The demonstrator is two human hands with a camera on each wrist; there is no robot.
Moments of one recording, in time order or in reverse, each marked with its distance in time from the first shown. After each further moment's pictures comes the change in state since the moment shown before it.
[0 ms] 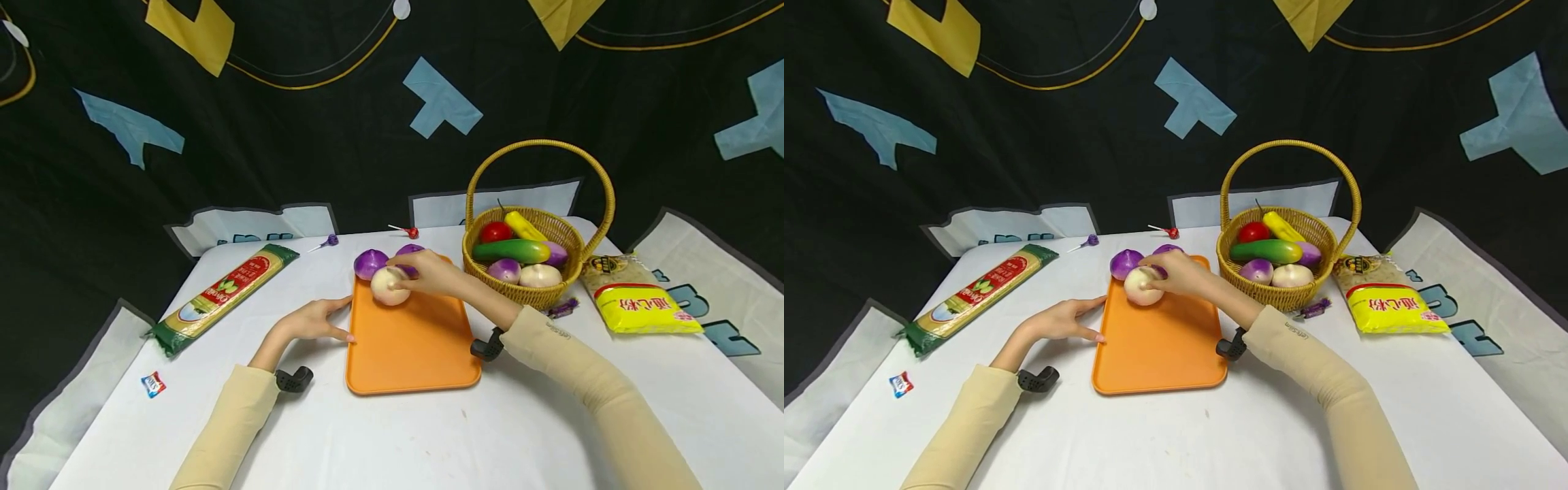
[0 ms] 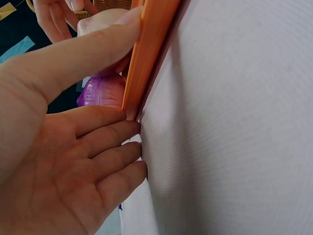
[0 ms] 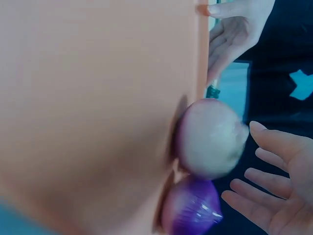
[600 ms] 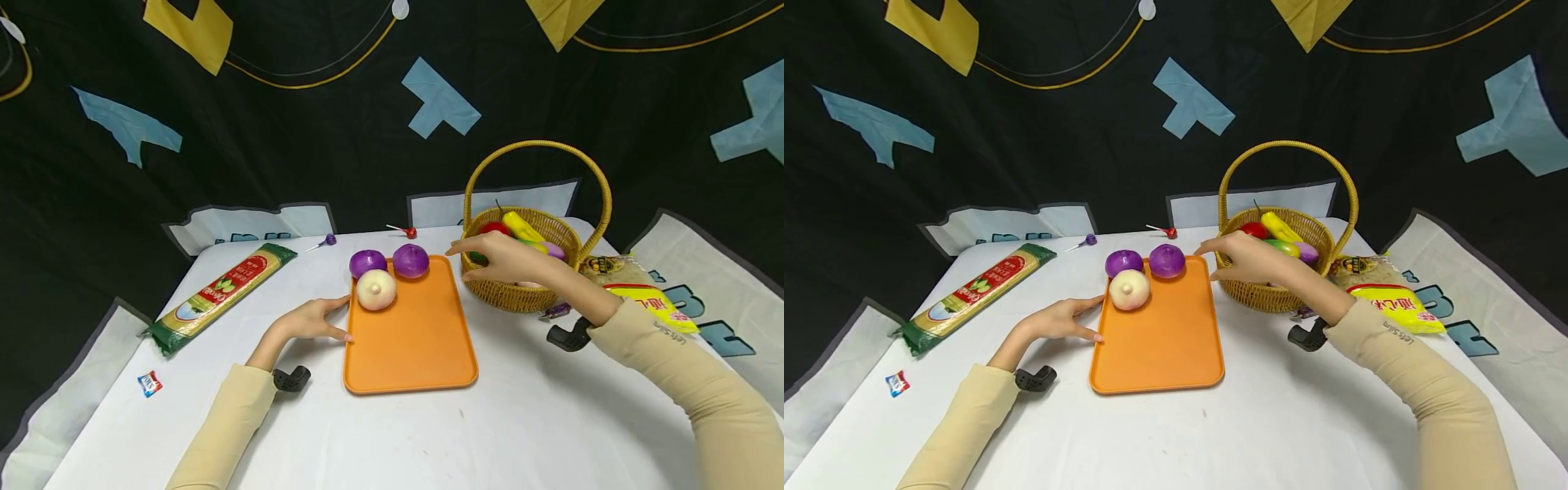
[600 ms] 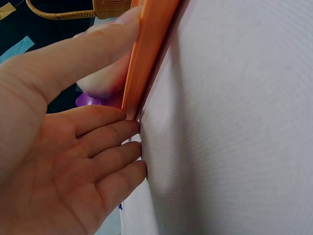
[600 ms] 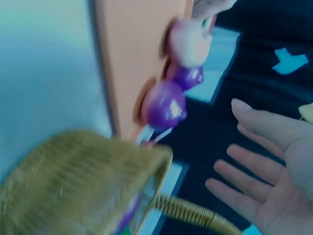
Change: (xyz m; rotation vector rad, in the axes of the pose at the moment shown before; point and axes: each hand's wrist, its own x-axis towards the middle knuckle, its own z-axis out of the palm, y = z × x) left_hand -0.001 0.001 0.000 -0.008 0.004 0.004; right_hand -0.080 0.006 -0.098 -0.101 -0.134 0.073
